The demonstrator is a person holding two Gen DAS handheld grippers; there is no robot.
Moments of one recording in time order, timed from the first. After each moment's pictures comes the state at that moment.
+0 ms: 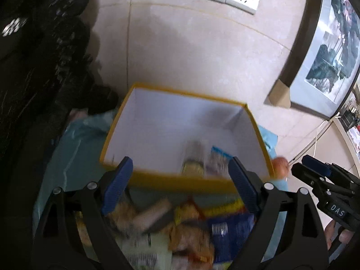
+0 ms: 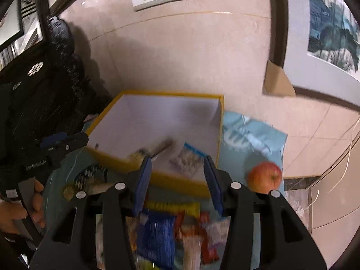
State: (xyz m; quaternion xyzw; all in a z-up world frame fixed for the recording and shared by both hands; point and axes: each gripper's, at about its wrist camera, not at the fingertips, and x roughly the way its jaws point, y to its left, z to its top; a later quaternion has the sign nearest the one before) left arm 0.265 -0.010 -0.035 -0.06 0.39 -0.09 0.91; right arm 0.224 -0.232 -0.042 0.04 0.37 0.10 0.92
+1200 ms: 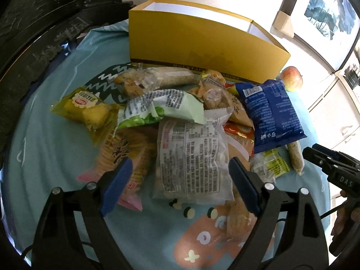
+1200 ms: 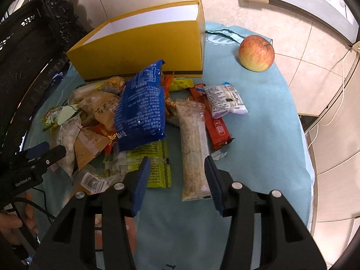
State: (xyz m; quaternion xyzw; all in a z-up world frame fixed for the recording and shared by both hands) left arm 0.125 0.016 -0.176 -0.03 0.47 -0.08 0.88; right arm 0.107 -0.227 -0.178 0.07 0.48 0.05 0.87
